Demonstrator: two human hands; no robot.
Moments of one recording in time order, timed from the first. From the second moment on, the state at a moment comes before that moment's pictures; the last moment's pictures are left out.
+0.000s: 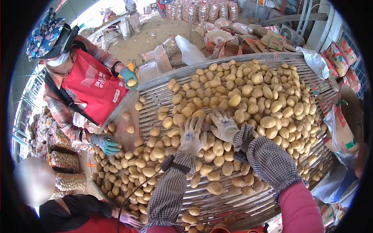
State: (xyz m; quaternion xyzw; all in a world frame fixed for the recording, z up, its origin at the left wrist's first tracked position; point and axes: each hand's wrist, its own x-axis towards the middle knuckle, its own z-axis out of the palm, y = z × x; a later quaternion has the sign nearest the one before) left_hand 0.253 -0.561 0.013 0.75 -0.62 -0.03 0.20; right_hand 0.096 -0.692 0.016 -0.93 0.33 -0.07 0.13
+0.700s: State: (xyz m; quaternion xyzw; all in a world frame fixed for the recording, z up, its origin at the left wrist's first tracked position) left_hand 0.246 -0.491 0.007 0.81 -0.51 -0.24 0.15; right_hand 0.134 -0.597 0.025 -0.89 0.39 0.10 0.21
